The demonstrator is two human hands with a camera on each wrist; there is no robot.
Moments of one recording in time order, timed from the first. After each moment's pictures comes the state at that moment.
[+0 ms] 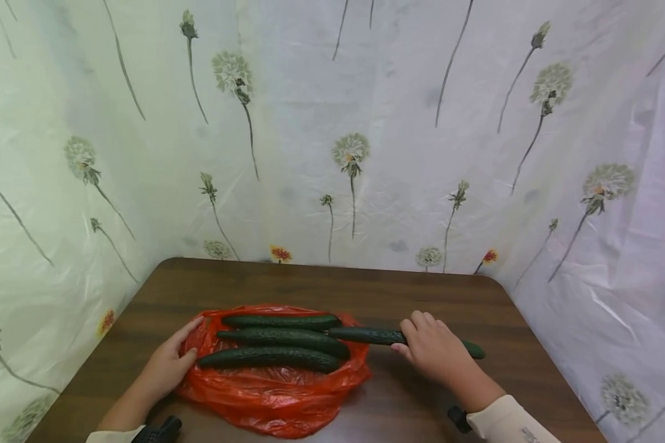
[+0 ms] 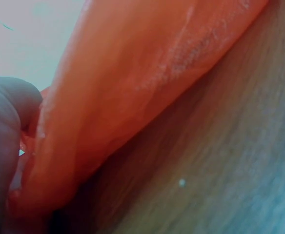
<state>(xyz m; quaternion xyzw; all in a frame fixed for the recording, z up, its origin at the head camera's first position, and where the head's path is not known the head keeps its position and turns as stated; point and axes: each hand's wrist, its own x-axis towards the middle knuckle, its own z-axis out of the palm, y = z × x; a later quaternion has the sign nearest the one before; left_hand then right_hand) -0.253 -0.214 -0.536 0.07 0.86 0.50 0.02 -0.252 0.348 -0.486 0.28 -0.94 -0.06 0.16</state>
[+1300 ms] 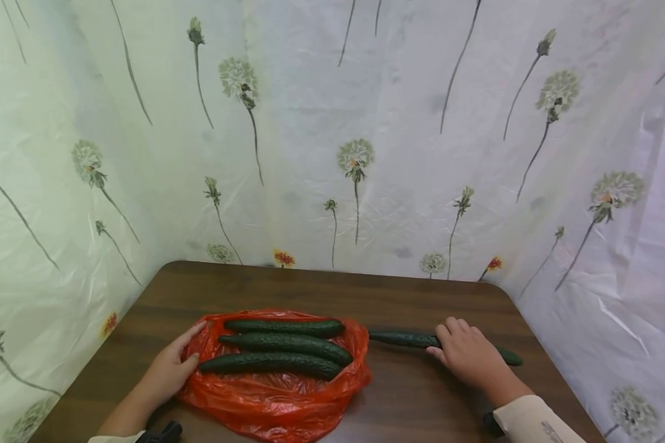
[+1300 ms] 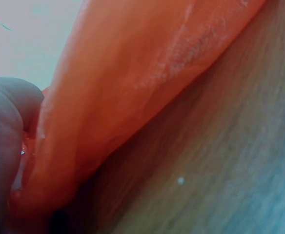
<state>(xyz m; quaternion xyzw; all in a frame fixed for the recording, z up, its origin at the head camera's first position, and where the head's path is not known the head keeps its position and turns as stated) -0.256 -0.215 -0.539 0.07 0.87 0.49 0.03 -0.276 0.427 -0.517 0.24 -0.96 -0.07 0.14</state>
